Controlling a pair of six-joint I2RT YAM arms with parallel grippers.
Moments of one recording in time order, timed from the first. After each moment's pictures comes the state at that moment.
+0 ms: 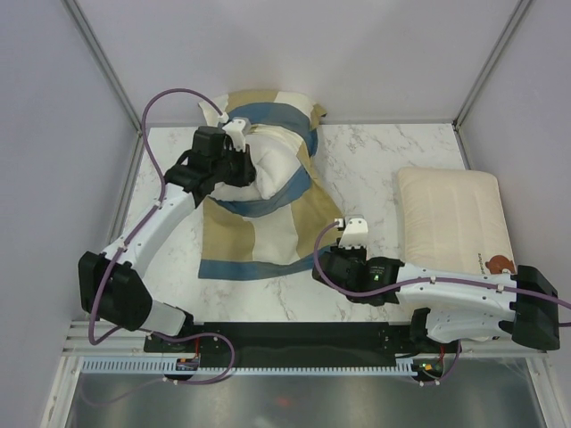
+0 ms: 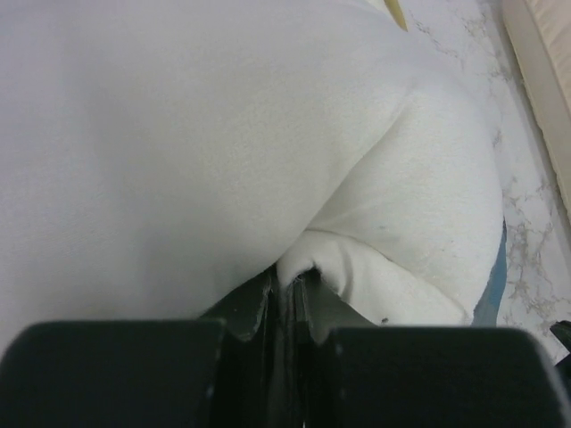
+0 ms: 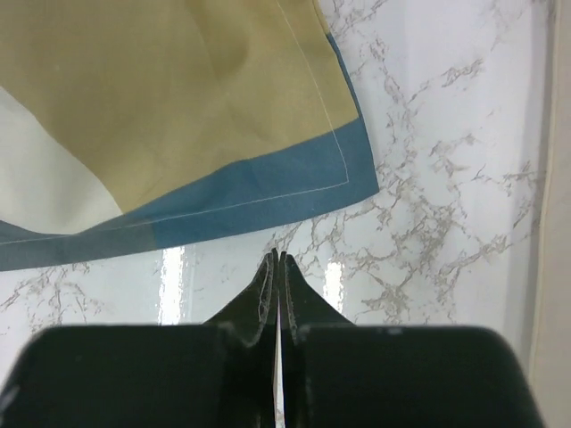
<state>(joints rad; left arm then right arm) -0.36 1.45 1.29 -0.44 0.21 -0.16 1.24 1.17 0.78 -0.68 0.88 0.97</state>
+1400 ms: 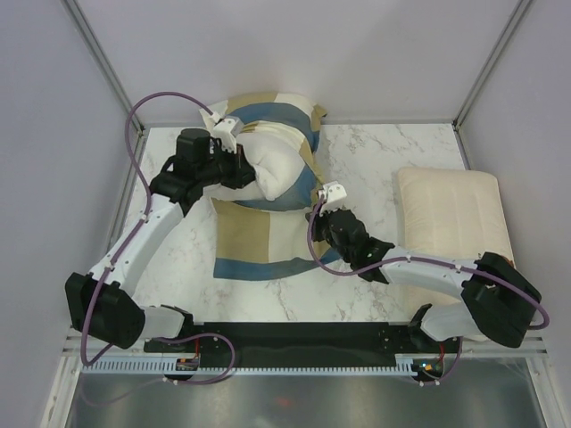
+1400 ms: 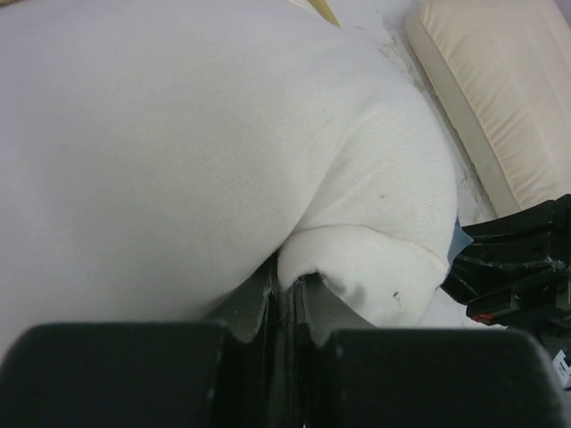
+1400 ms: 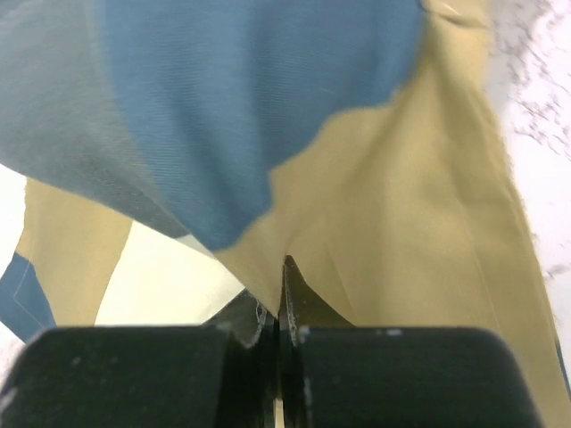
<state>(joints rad) -0.33 1.34 1.24 -0.40 0.39 -0.17 0.88 1.36 0.64 0.42 0.37 0.27</state>
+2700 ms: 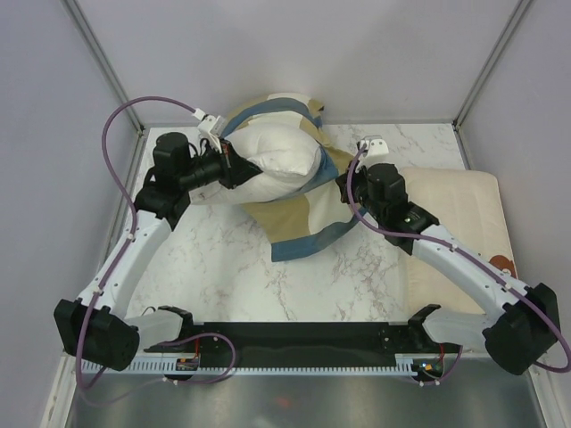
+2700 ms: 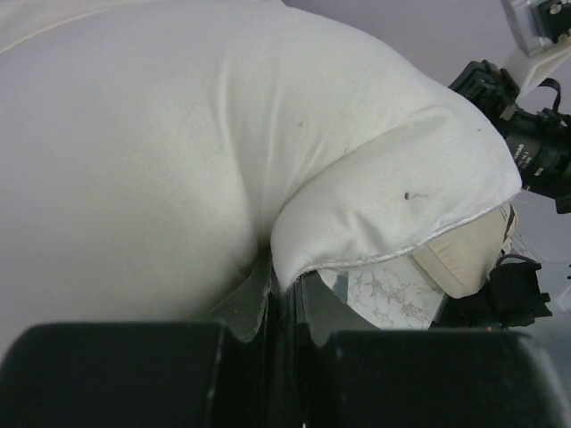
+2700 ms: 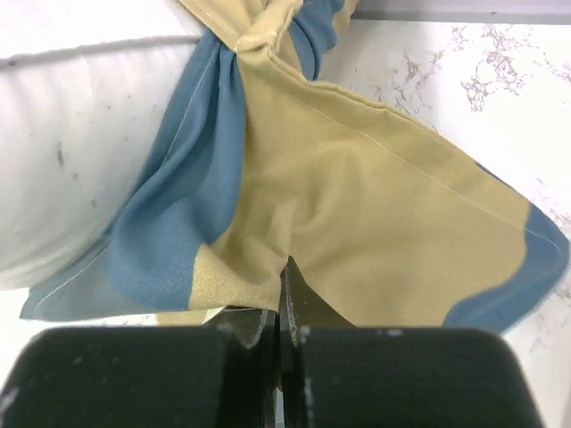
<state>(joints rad) -0.26 1.21 1.16 -0.18 0.66 -0.29 0.57 1.22 0.94 -0.02 0.20 0.31</state>
